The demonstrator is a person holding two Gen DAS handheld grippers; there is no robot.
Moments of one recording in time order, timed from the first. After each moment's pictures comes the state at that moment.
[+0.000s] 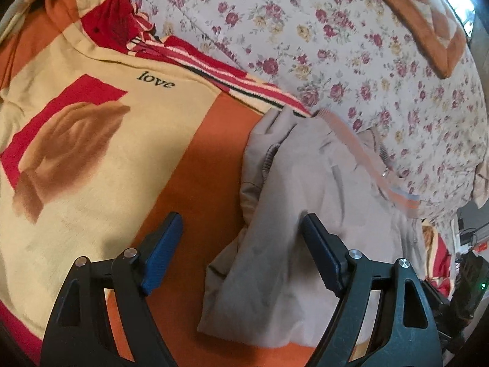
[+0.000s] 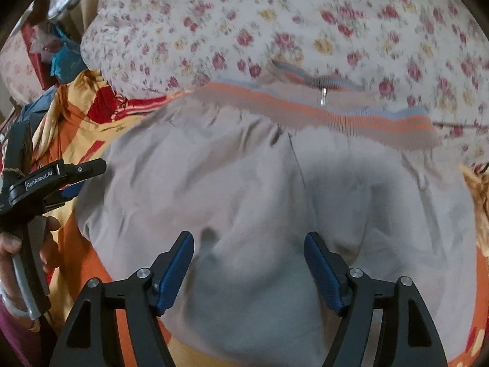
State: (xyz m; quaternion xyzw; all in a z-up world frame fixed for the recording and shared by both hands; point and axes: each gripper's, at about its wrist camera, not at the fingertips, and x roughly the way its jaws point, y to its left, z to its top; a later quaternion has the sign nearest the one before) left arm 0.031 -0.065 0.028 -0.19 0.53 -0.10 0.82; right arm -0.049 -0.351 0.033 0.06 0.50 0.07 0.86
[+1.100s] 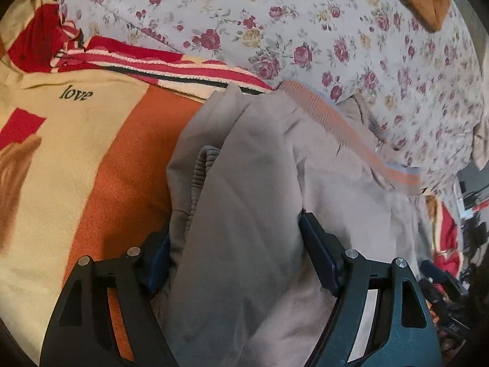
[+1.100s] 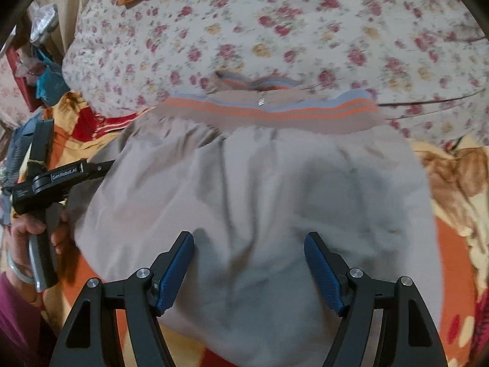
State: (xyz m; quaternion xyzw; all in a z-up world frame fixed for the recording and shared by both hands) left arm 0.069 -0.126 0.009 -0.13 0.56 -0.16 0.80; right arm -0.081 -0.411 0.052 0.08 0.48 0.02 0.87
